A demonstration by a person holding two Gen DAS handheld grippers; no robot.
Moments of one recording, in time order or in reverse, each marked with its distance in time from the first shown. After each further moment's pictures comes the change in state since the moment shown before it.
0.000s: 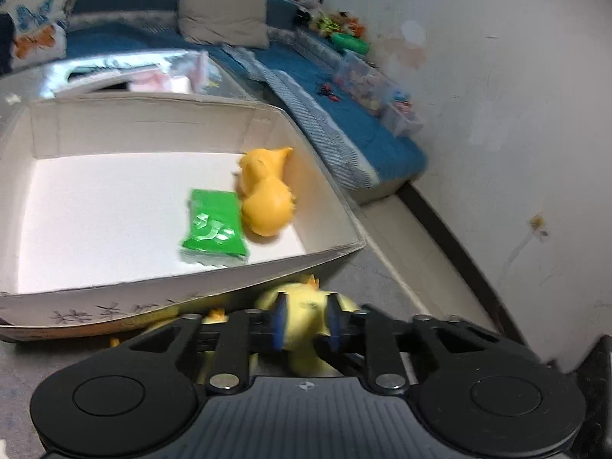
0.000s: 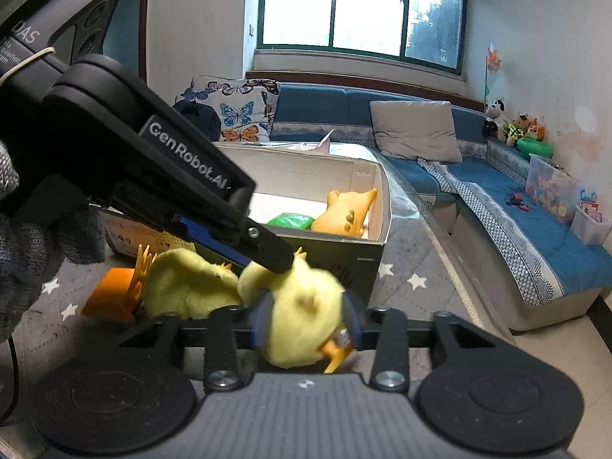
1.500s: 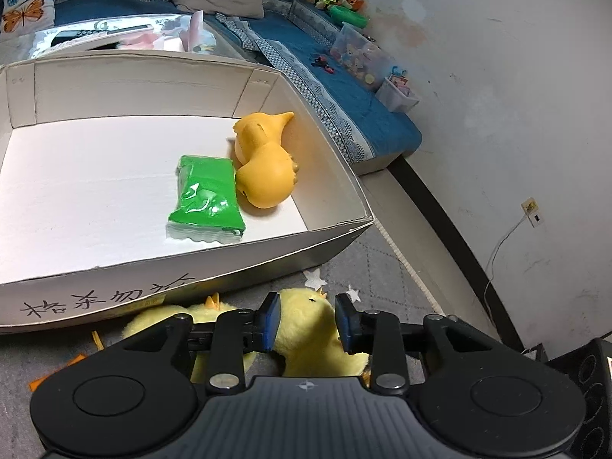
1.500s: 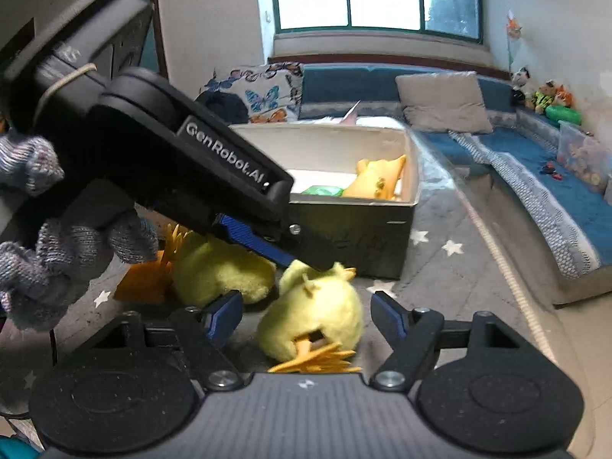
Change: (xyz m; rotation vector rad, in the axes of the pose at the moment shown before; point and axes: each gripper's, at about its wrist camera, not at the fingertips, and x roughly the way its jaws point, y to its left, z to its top) left arm 0.024 0.015 -0.001 0.006 0.072 0.001; right arm 0.006 -0.001 -0.011 0.051 0.071 0.130
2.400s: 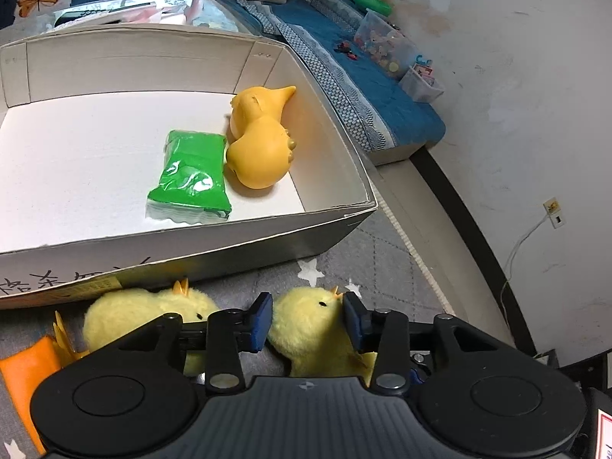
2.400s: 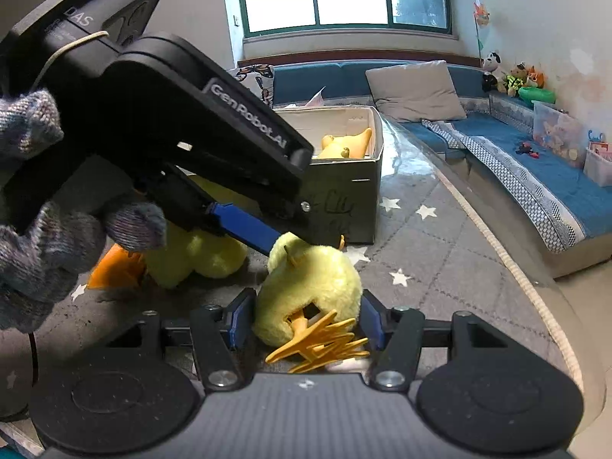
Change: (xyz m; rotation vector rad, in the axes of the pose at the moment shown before) left arm 0.026 -0.022 -0.003 -0.033 0.045 0.080; right arm -0.005 -0.014 -0.027 0.095 -0.025 -0.064
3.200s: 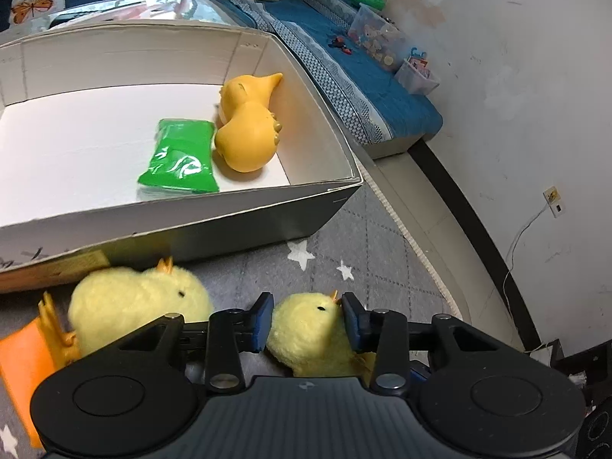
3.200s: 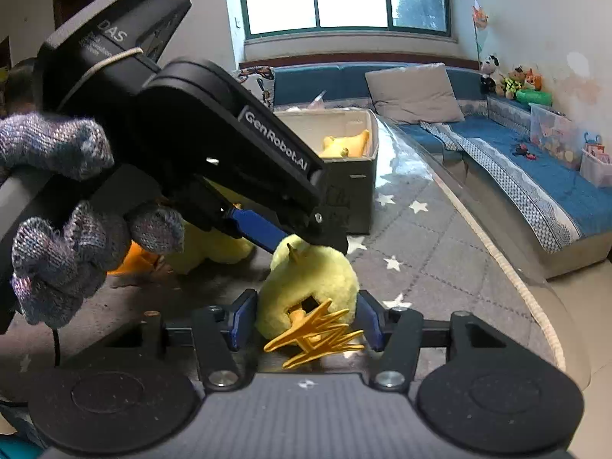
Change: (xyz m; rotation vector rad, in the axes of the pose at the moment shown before) left arm -0.012 -0.005 -0.013 0.017 0.010 -0.017; right arm -0.028 0.007 -0.007 -0.018 -0.011 -0.005
